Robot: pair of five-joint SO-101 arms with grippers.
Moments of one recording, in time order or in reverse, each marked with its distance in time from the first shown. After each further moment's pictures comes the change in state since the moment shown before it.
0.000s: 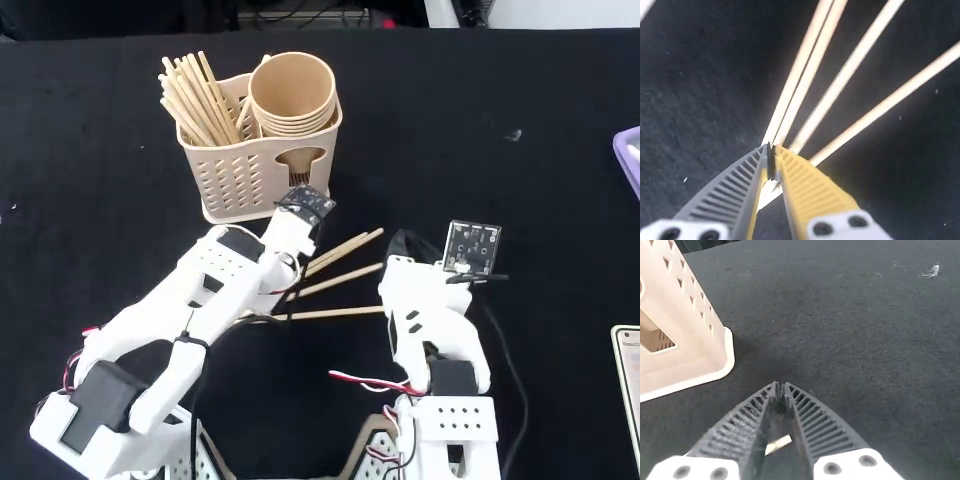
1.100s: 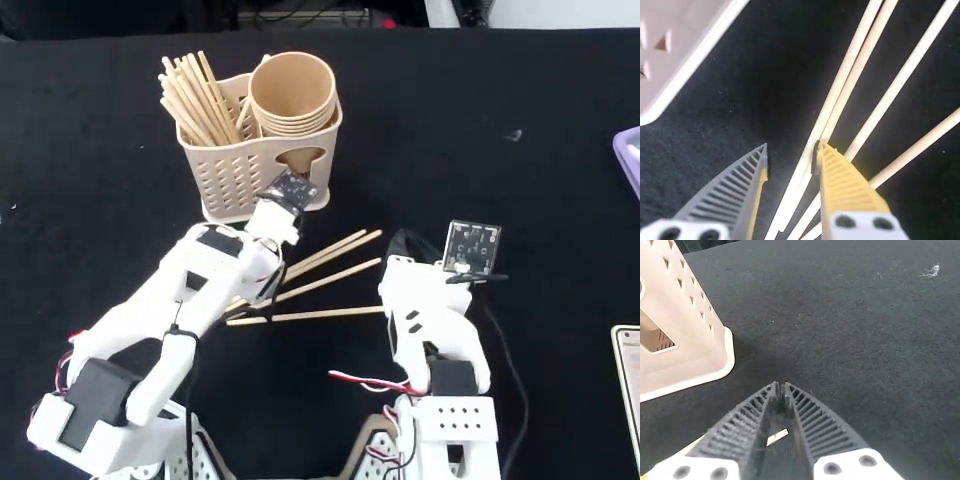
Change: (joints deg) left arm -5.5 0.5 4.5 -13.8 -7.2; right arm 0.0 0.0 0.0 0.0 0.0
